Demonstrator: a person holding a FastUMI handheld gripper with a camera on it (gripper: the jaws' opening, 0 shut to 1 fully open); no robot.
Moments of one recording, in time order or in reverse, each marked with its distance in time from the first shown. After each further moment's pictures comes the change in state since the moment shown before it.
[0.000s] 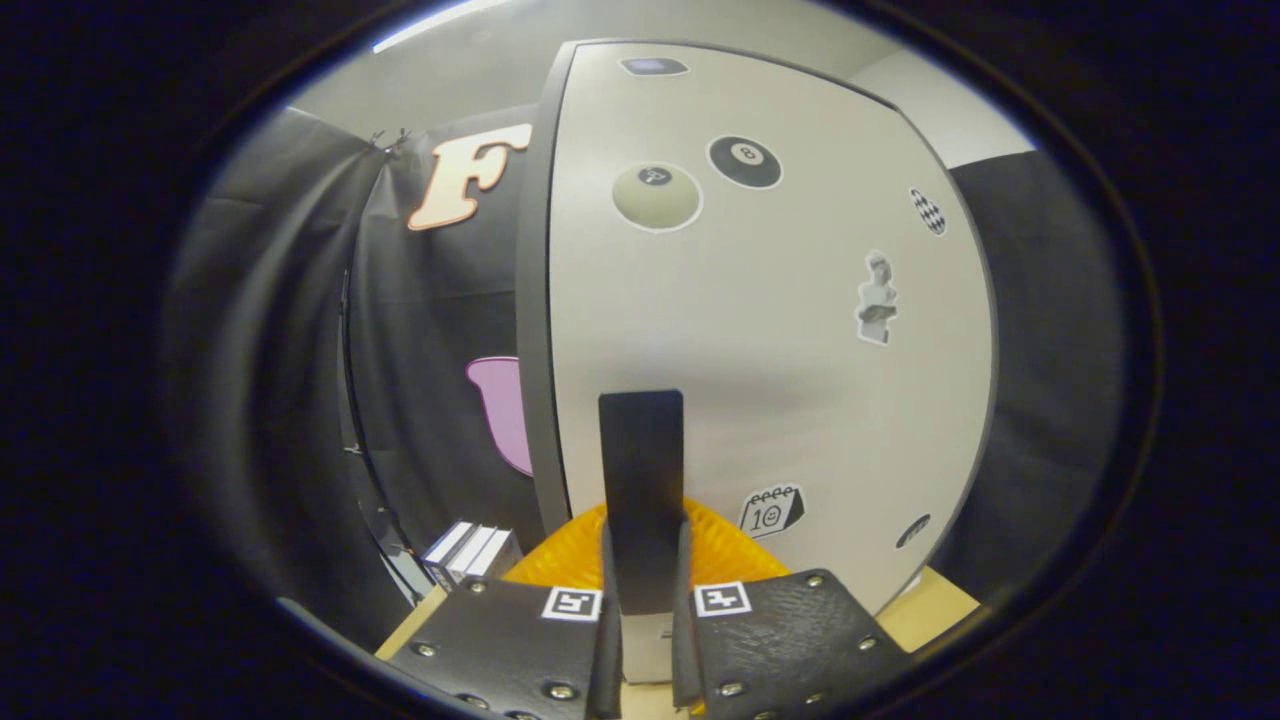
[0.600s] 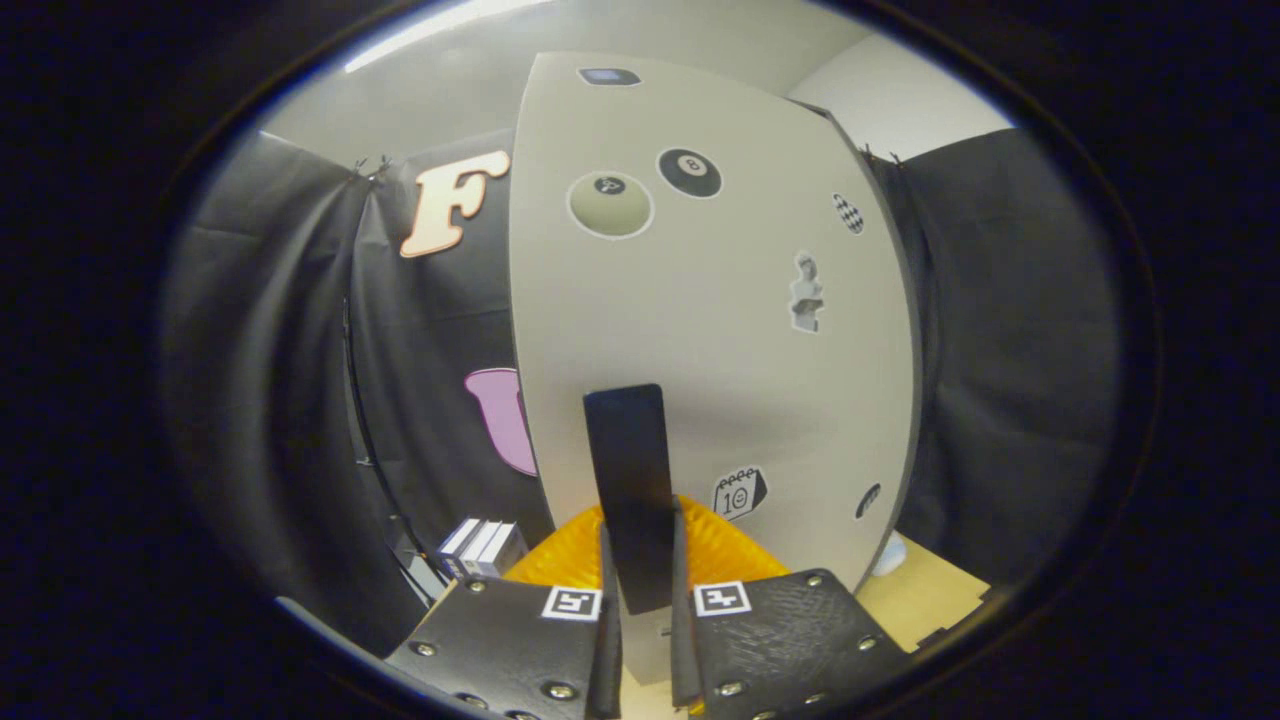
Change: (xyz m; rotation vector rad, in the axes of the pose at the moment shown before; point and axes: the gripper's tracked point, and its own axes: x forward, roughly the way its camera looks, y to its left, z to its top) arm -0.082 -0.038 -0.001 0.079 -0.010 -0.042
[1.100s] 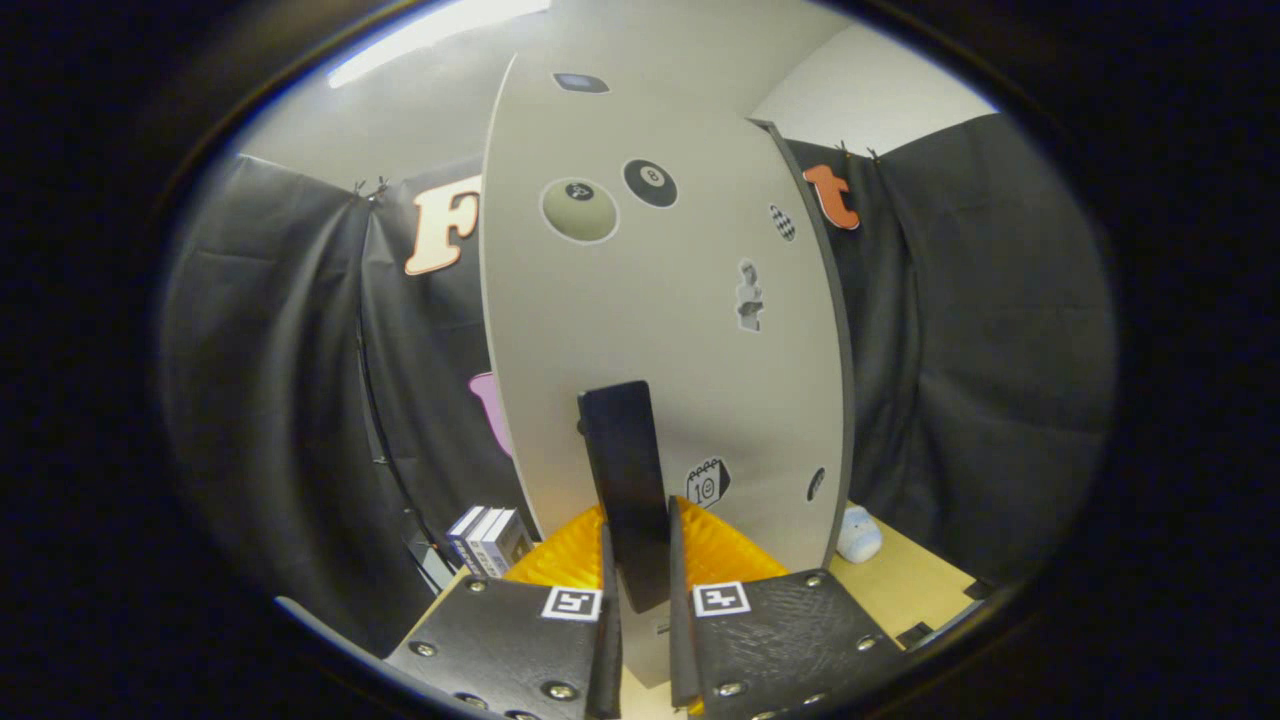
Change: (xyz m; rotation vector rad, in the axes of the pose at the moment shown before) arm -0.076 -0.058 0.006 0.029 0.011 0.022
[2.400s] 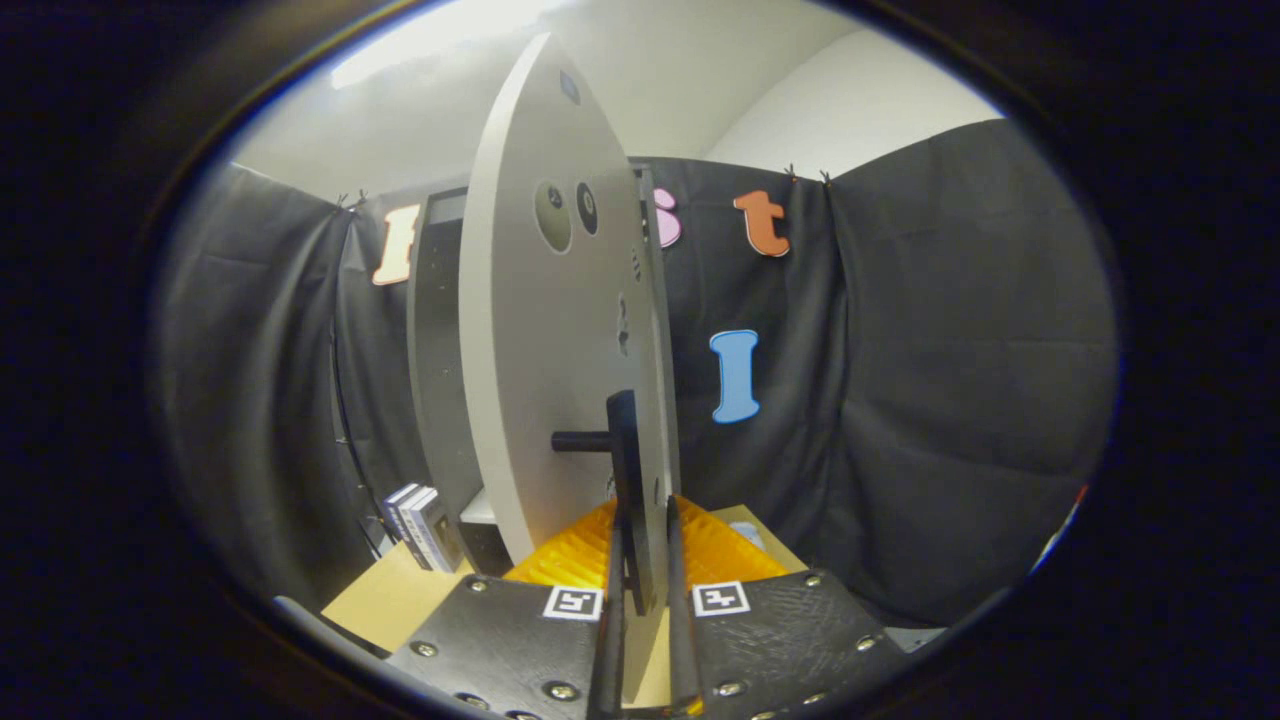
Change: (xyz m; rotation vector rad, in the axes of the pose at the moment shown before) arm -0.093 -0.200 0.037 -0.069 -0.042 -0.083
